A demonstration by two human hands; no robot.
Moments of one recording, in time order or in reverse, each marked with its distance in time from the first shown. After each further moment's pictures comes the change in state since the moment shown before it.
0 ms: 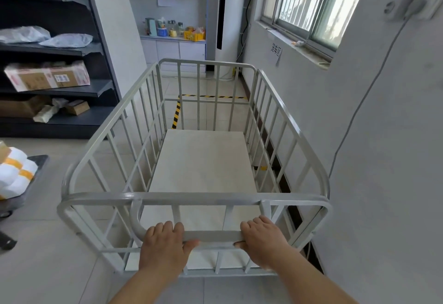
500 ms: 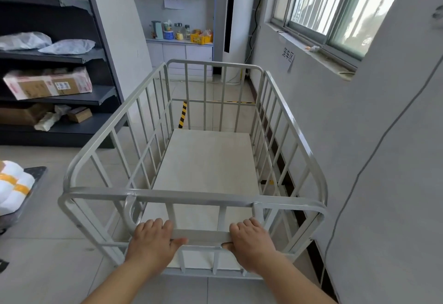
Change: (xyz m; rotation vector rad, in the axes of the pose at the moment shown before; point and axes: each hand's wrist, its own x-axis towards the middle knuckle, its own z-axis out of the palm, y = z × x) left_hand 0.137 -0.052 -0.005 -0.036 -0.122 -0.029; right_hand 0.135 0.025 -0.030 0.073 0.034 -0.005
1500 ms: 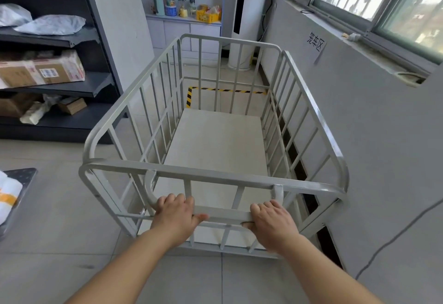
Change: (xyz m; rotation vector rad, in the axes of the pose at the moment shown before) left_hand 0.222 -0.068 -0.026 0.042 -0.207 0.064; right_hand 0.208 0.039 -0.040 -0.040 0.084 0.016
